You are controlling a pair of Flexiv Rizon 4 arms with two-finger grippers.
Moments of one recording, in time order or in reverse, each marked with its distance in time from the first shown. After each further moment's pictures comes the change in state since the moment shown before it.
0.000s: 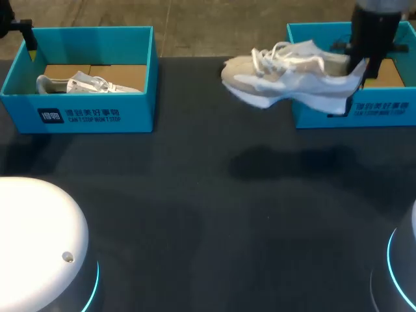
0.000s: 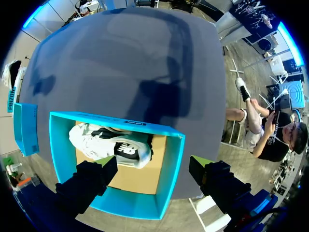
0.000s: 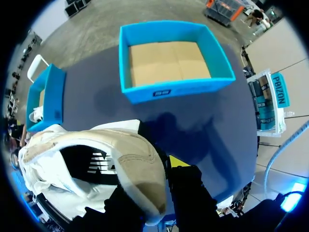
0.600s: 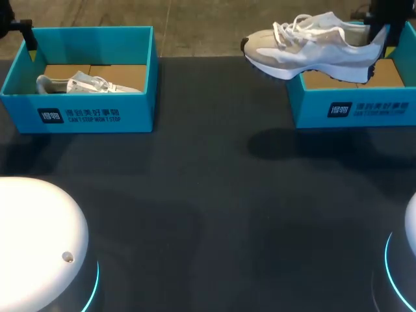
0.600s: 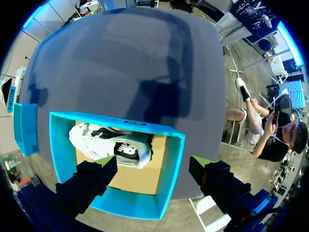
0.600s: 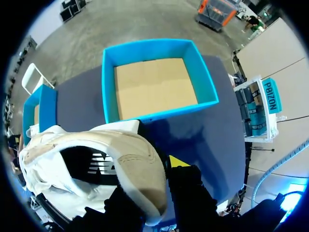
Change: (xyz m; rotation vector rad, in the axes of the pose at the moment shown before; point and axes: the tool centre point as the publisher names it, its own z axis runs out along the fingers) left arm 0.000 0.000 0.000 0.000 0.000 0.000; right arm -0.048 0.081 -0.031 -0.062 -0.060 0.024
